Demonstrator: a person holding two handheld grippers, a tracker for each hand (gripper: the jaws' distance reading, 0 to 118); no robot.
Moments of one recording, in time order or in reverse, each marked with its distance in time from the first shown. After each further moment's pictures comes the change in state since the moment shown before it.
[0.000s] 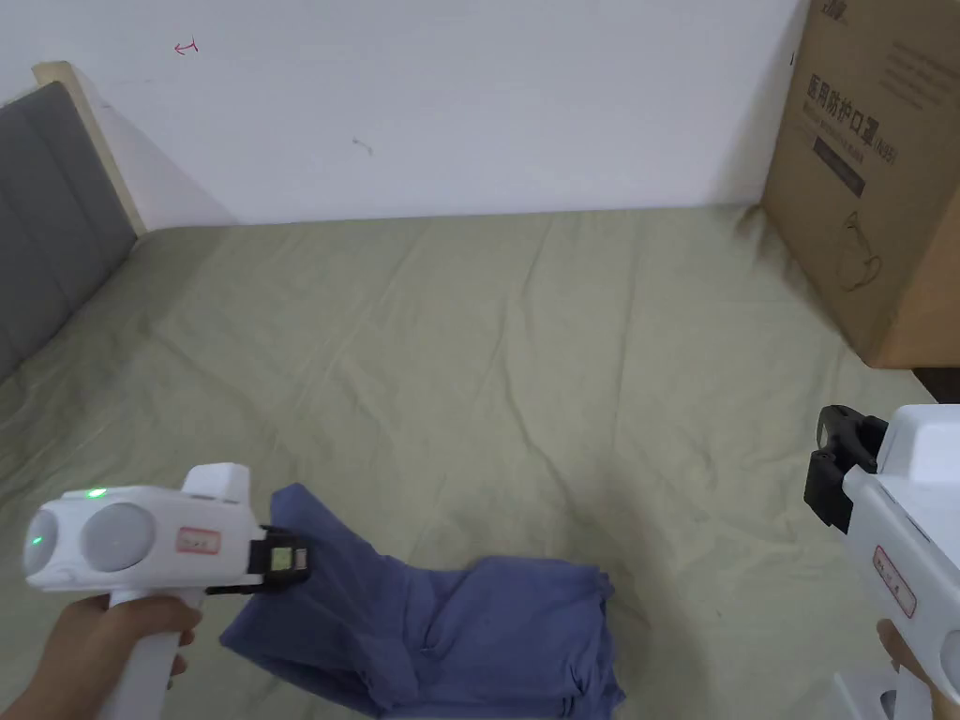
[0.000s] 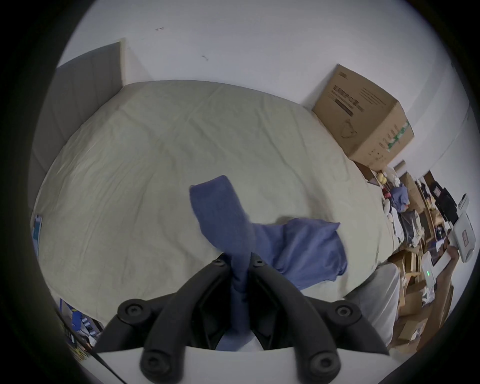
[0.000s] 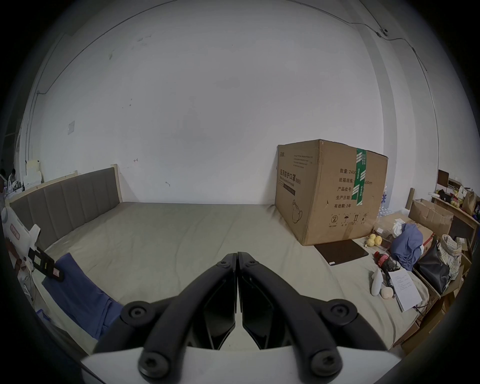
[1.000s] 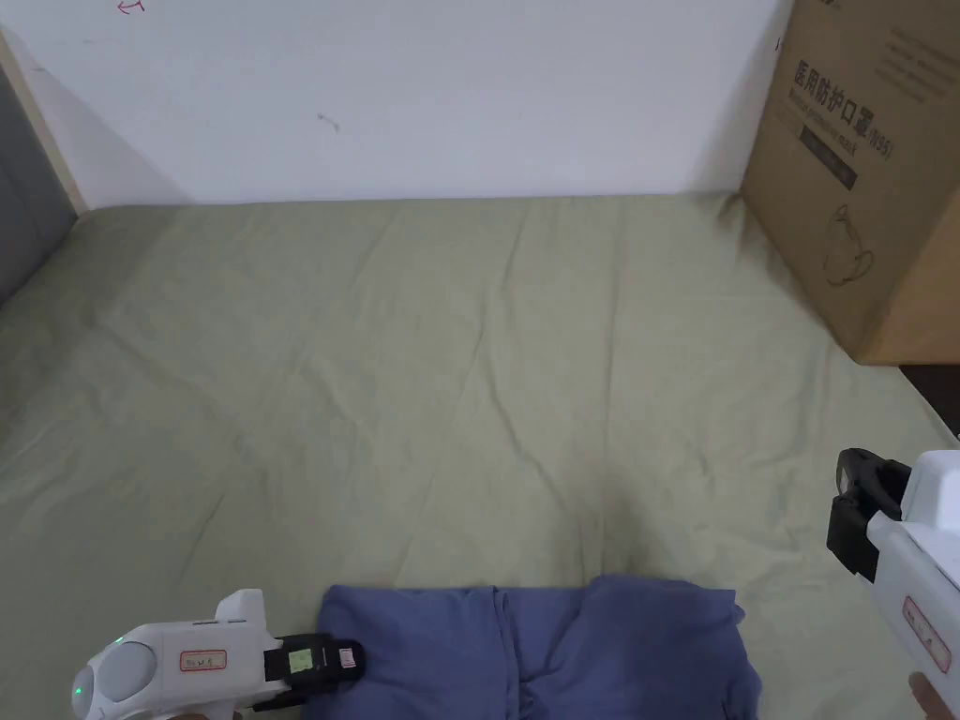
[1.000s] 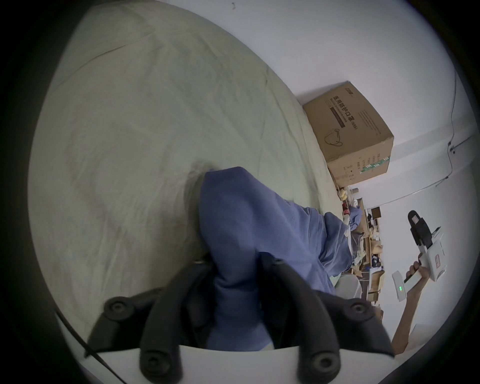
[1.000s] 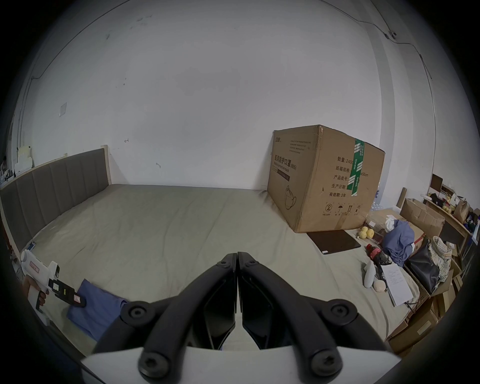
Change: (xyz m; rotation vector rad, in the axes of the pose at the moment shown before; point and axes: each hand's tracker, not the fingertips) left arm -0.117 -0.065 -0.168 -0.106 -0.407 0.314; right arm -0.019 -0.012 -0.022 -0.093 -0.070 0.045
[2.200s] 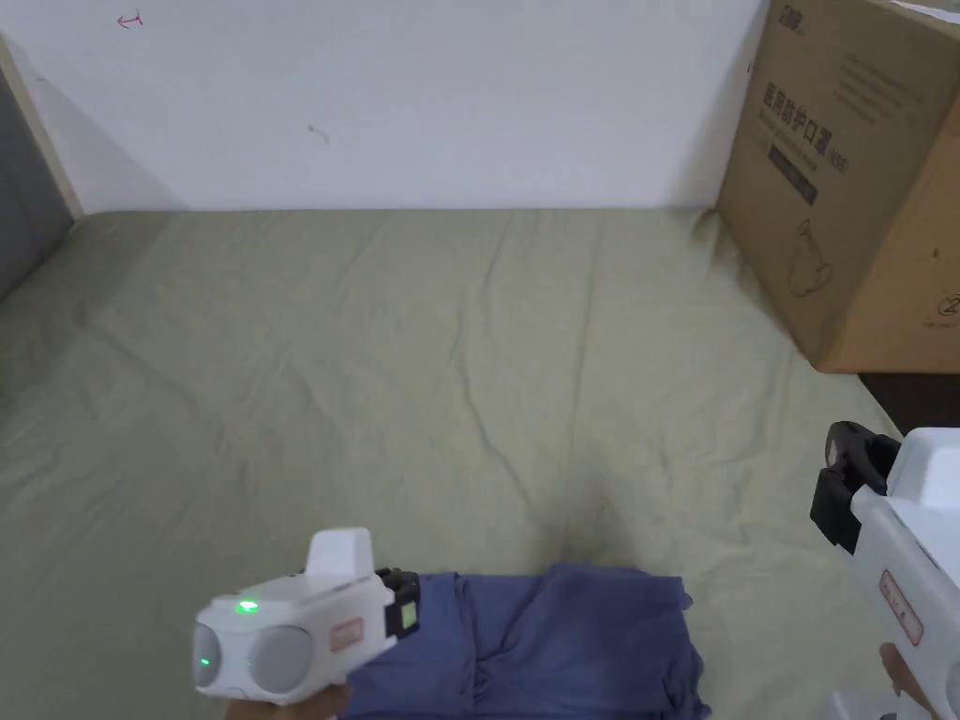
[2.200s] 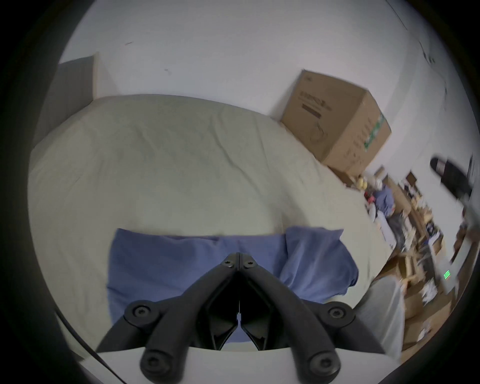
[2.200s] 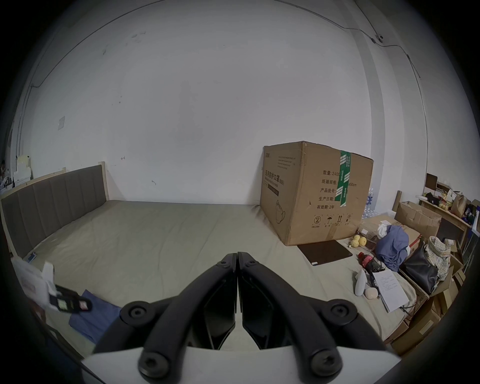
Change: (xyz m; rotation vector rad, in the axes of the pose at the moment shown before) left arm 0.189 -0.050 0.009 0.276 0.239 -0.314; right arm 0.037 0.004 0.024 0.091 -0.023 -0.035
